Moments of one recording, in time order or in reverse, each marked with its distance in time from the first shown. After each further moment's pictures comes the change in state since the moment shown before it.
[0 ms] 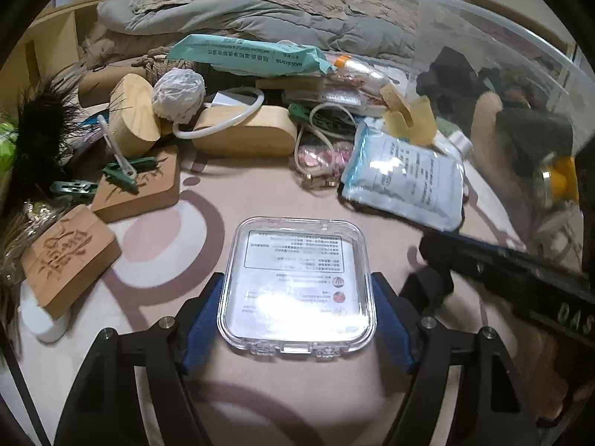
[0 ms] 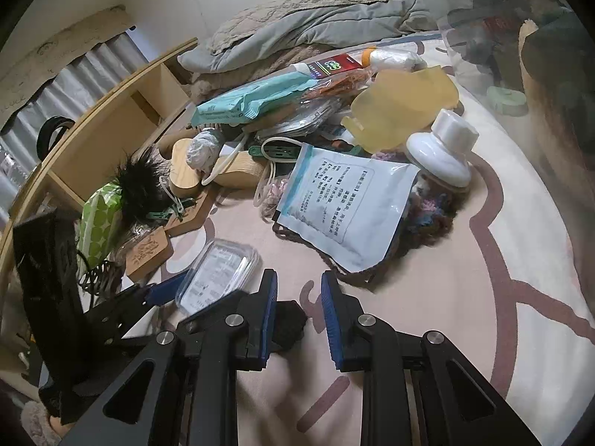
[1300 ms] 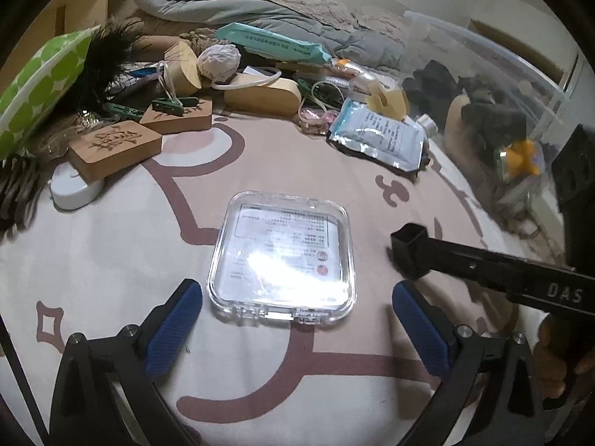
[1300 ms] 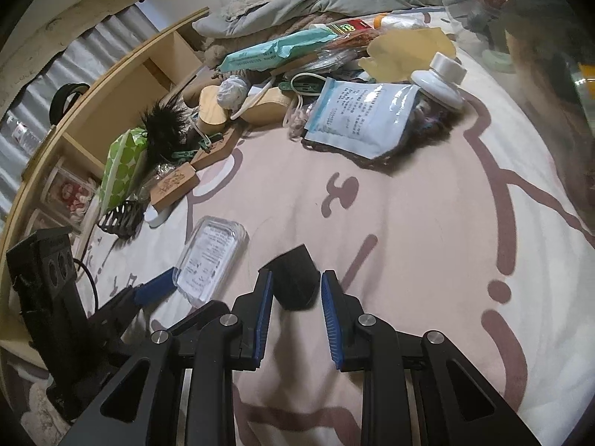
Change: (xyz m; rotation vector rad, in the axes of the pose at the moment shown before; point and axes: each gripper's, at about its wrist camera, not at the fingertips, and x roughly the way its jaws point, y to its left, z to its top) left arm -0.044 -0.004 -0.068 -0.108 -0.037 -0.048; right arm -0.031 0.019 -0.051 -0.025 0.128 0.011
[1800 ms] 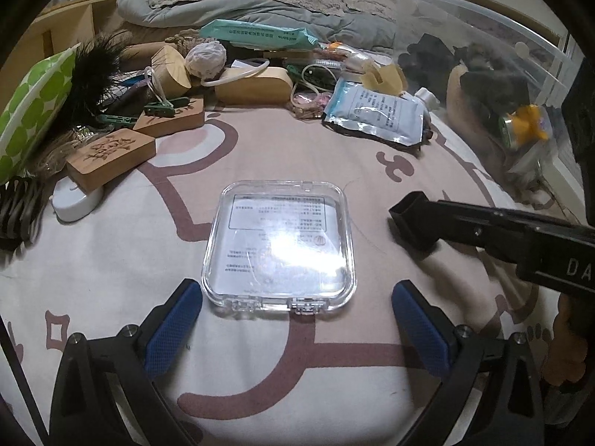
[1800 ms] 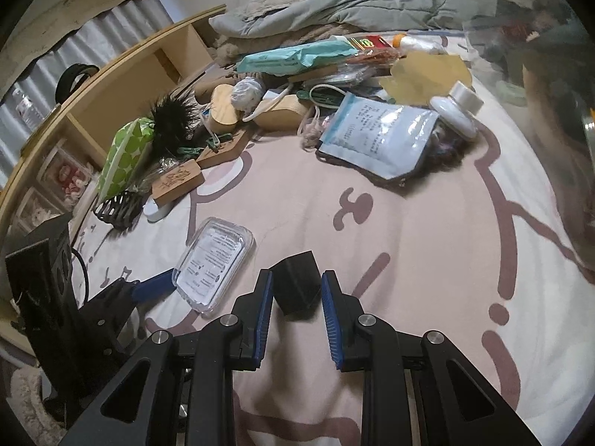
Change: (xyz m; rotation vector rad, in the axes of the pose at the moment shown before) left arm 0.006 -0.007 -0.004 0.085 0.031 0.056; right arm 0.001 0.016 0.004 -0.099 -0.040 -0.037
